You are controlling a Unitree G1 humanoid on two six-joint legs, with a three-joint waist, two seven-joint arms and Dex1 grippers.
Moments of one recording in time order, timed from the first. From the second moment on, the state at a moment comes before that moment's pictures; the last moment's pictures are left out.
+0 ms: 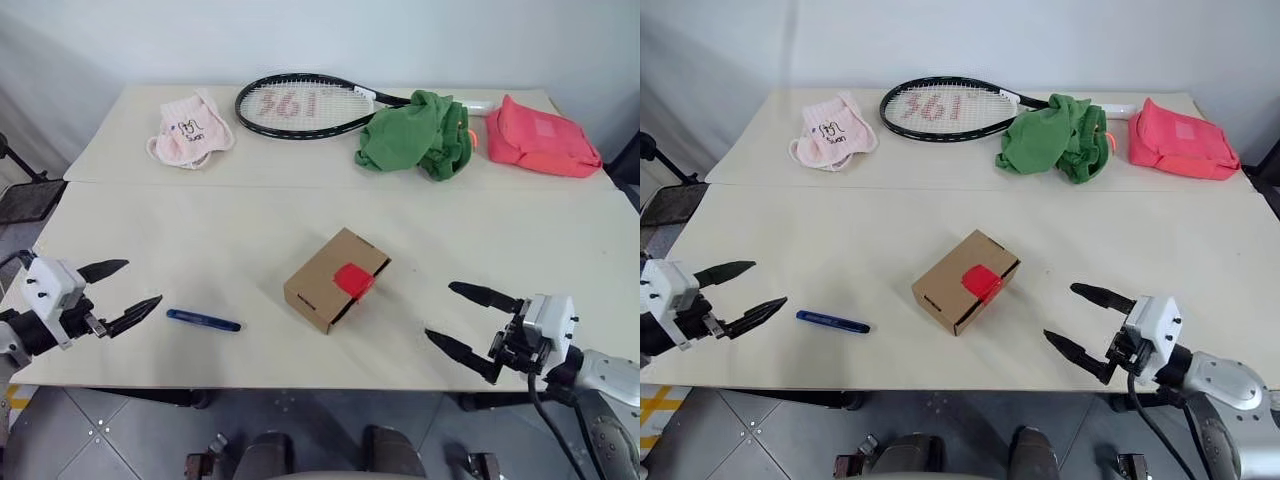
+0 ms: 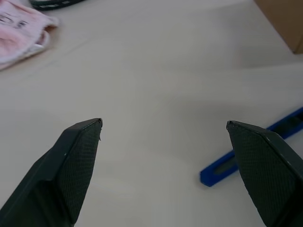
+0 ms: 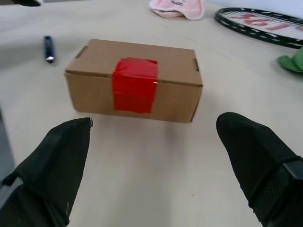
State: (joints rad) left arm 0.06 0.85 0.49 0.06 -0.45 0.06 -0.96; right arm 0.19 -0.63 -0.28 -0.41 0.53 0.08 0.94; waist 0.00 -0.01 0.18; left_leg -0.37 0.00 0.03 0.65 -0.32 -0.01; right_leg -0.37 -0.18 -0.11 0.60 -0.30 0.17
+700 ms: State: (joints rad) left arm -0.48 0.69 0.02 0.16 -0.31 0.16 -1.05; right arm 0.05 -0.63 0.03 -0.50 0.38 0.36 0.75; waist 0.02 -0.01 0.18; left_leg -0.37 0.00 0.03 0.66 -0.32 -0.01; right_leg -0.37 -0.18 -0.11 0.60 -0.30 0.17
